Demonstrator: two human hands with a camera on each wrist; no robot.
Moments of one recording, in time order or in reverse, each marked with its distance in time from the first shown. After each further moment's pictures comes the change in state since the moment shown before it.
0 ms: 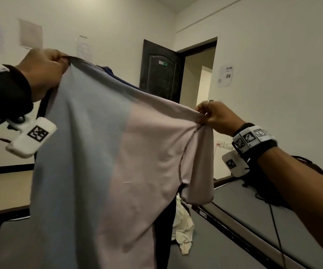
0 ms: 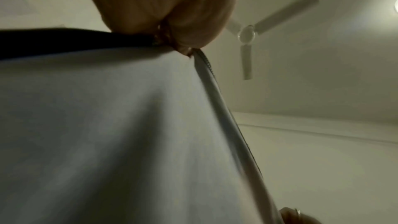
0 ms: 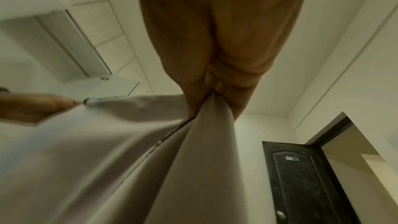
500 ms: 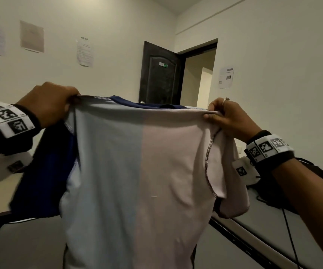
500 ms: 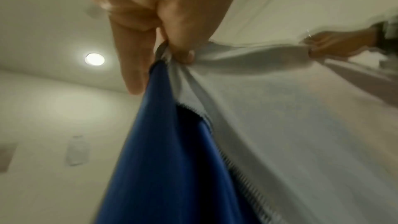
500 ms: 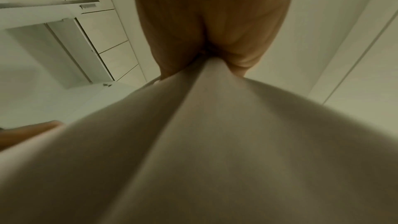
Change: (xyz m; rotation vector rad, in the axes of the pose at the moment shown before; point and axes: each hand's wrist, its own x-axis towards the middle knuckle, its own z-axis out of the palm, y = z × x) left_hand -0.027 -0.043 -0.001 0.793 -0.186 0.346; right_hand -0.024 -0.007 -0.014 0.121 0.145 -0.055
